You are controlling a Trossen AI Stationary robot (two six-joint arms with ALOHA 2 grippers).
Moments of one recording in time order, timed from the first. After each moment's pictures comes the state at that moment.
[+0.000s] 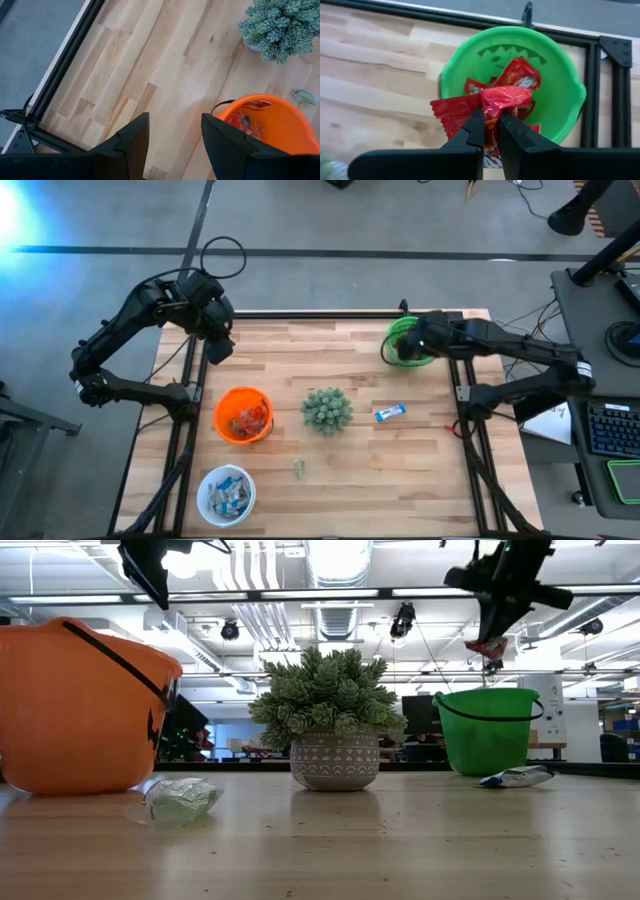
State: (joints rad) left arm 0.63 1.18 1.52 -1.47 0.09 0.14; right arm -0.27 1.14 1.16 -1.17 0.48 0.97
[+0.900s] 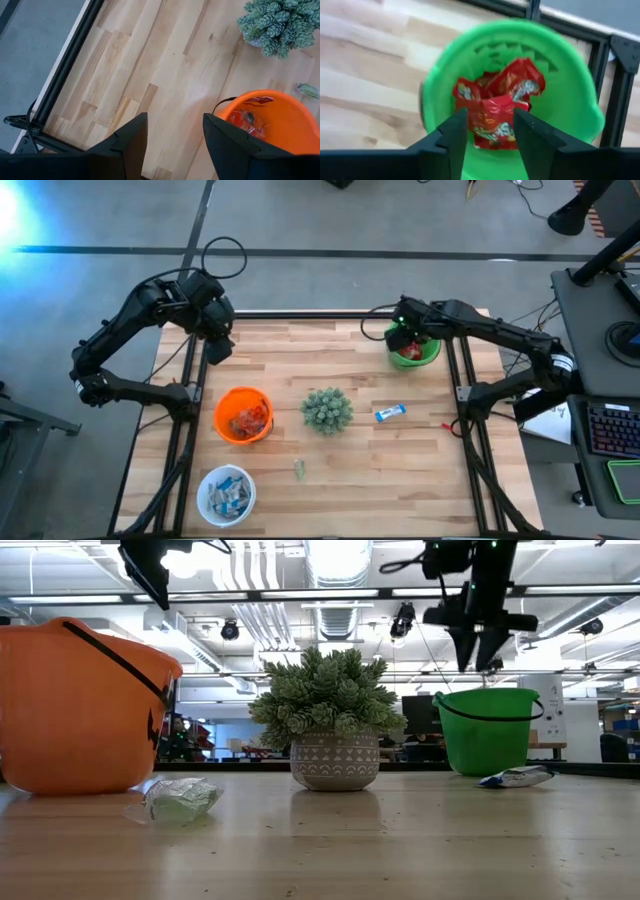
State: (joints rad) left arm 0.63 1.18 1.52 -1.47 0.09 0.19; right arm -0.49 1.34 1.23 -1.14 0.31 0.72
